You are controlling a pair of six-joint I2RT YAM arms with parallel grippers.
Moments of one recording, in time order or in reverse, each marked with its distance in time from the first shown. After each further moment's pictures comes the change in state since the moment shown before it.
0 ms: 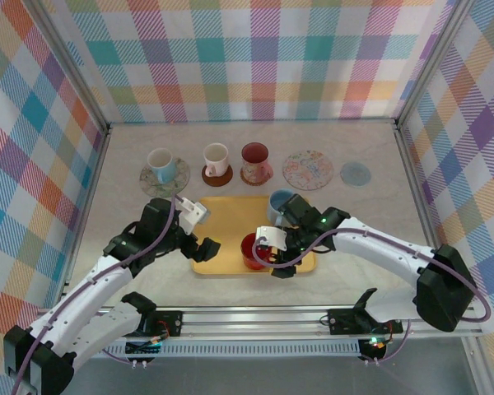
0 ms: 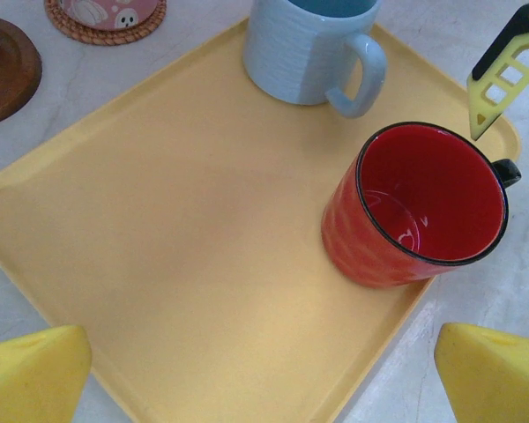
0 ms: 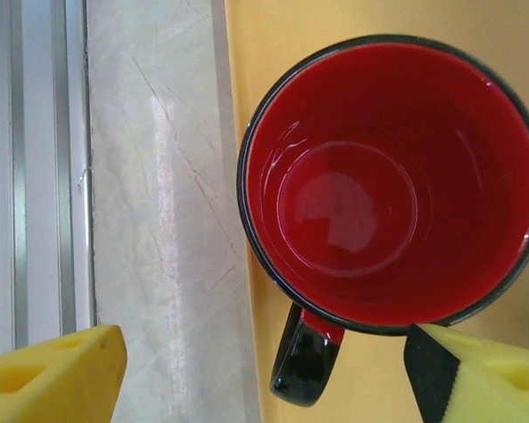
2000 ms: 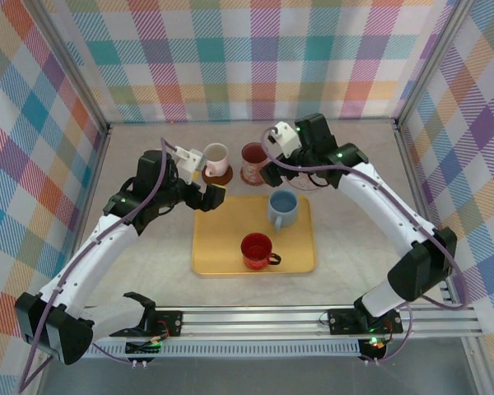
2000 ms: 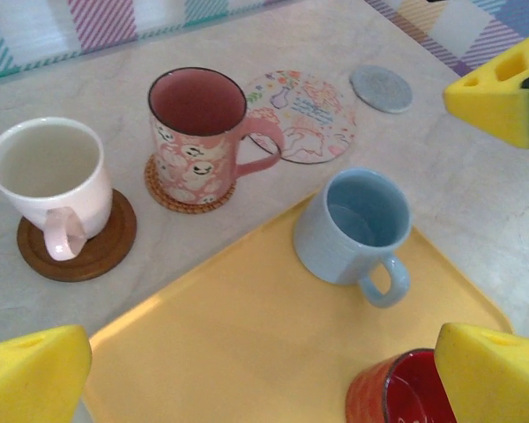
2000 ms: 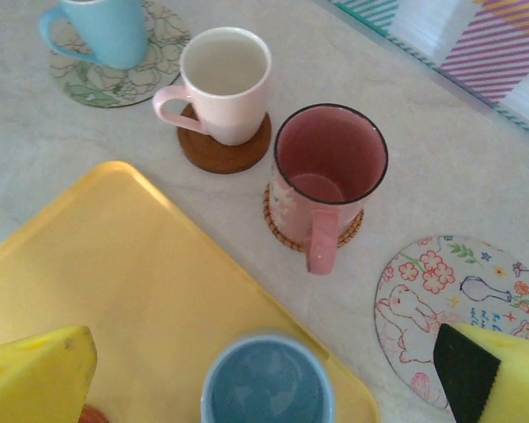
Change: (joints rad) left arm 0.093 0.291 0.415 0.028 0.023 -0.100; right arm -0.277 0.208 0.643 -0.013 0.232 0.395
